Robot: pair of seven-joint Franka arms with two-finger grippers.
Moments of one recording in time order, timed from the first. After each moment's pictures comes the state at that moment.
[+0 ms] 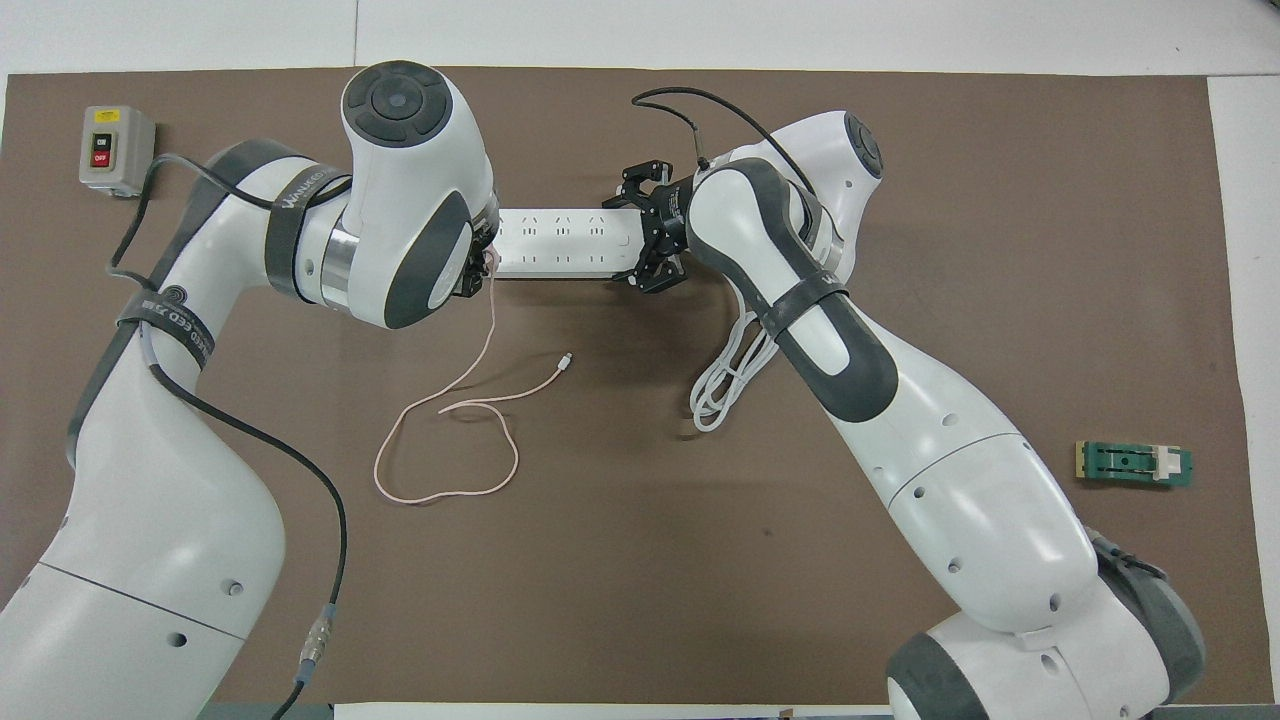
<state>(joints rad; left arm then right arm) -0.47 0.55 0.04 -1.42 0.04 1.93 -1.78 0.39 0.95 -0.03 -1.14 0.96 2.12 1.28</state>
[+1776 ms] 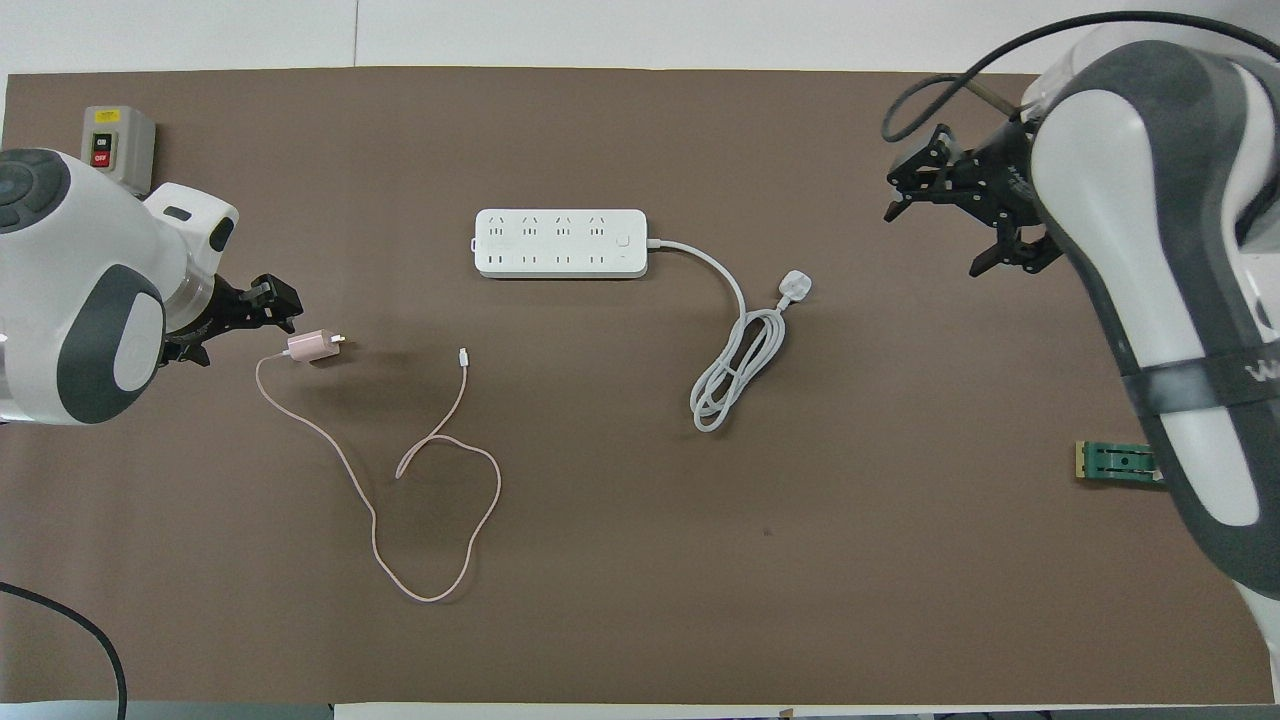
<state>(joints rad) -0.15 0.15 0.06 -1.93 0.10 1.96 -0.48 0.23 0.40 -0.20 -1.26 0.29 1.49 0.54</state>
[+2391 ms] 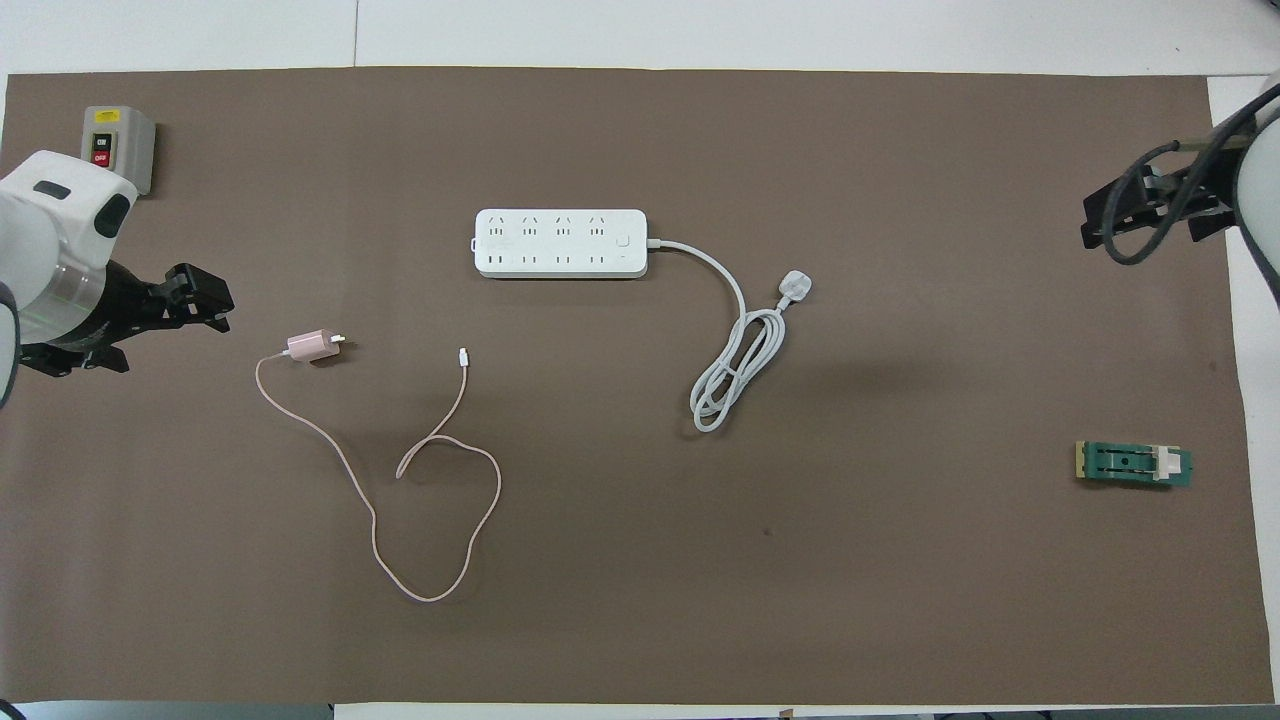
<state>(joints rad) -0.15 -0.01 0.05 -1.83 0.10 1.73 -0.46 0.12 0.28 -0.20 -1.29 0.02 1.48 -0.13</state>
